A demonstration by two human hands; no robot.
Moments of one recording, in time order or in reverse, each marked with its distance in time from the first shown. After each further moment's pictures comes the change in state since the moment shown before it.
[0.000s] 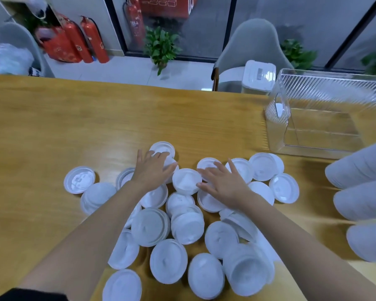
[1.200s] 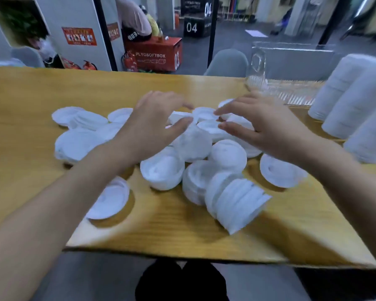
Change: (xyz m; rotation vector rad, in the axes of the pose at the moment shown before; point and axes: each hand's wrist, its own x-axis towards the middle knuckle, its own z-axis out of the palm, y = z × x) left_hand -0.184 0.033 0.064 -0.186 0.705 0.696; right_hand -0.174 -0.056 0.048 -0.143 0.713 -0.223
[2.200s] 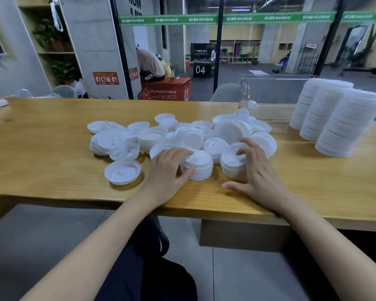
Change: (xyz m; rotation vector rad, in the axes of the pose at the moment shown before) left_hand -0.111 0.068 0.060 -0.013 0.071 -0.187; right_hand -0.142 -0.019 0.054 0.127 0.170 0.136
